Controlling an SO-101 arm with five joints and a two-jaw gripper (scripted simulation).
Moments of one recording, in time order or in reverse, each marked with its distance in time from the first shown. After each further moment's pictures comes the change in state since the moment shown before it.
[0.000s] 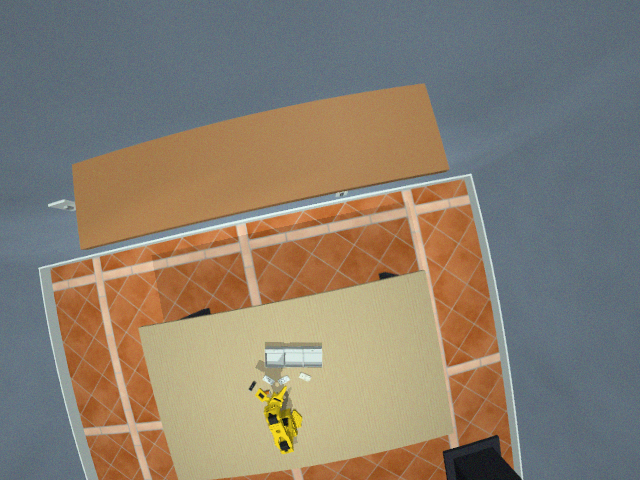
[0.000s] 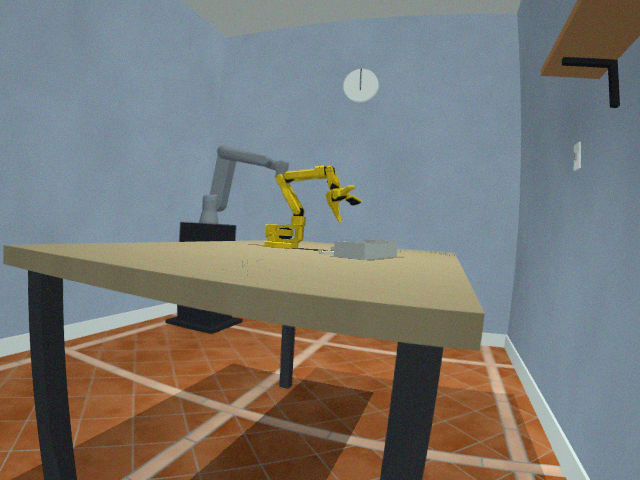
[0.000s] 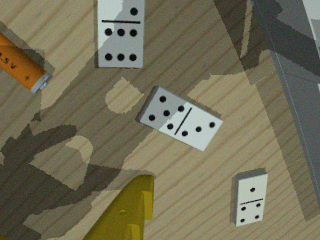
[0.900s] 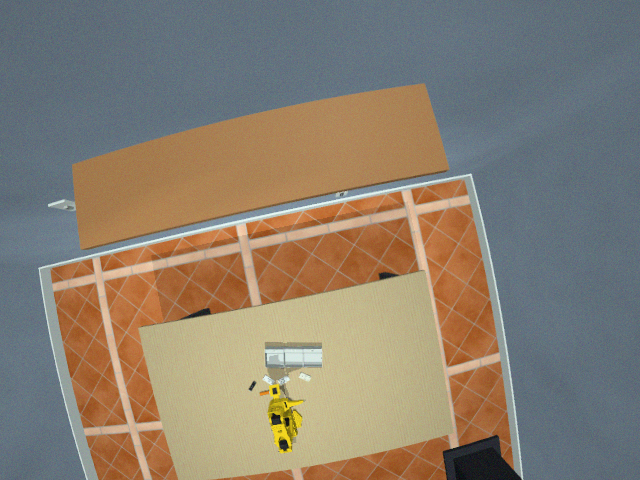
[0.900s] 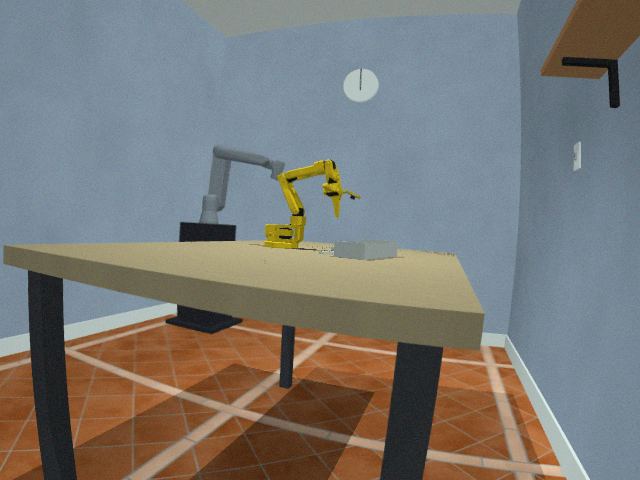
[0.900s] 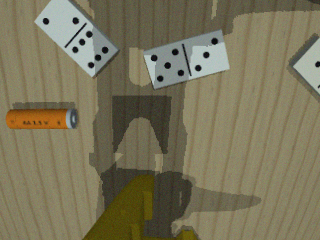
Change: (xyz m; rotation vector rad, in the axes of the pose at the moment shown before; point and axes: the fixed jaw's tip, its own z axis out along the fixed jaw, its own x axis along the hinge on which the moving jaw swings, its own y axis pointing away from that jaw) arm 0.015 -0.010 -0.015 -0.016 0.112 0.824
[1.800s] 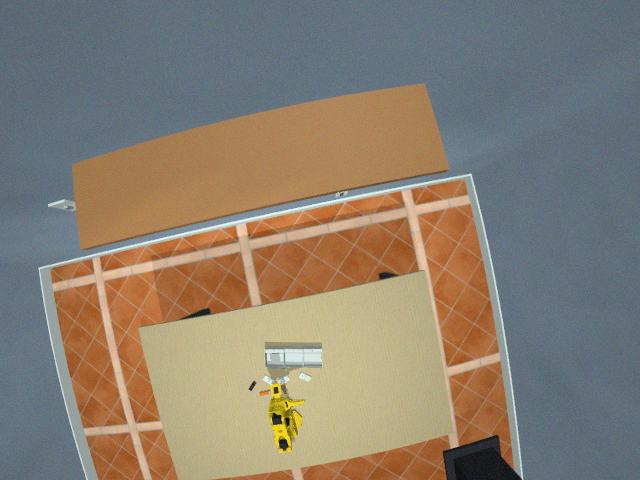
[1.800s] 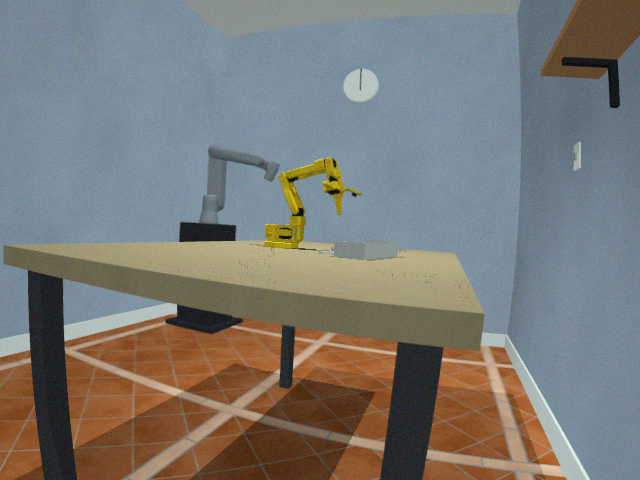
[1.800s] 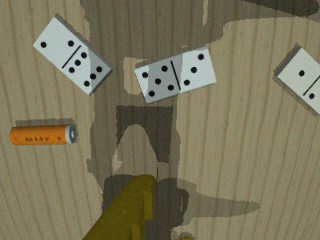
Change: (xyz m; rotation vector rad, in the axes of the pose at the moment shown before) arm -0.009 -0.006 -0.005 0.008 -0.034 0.041
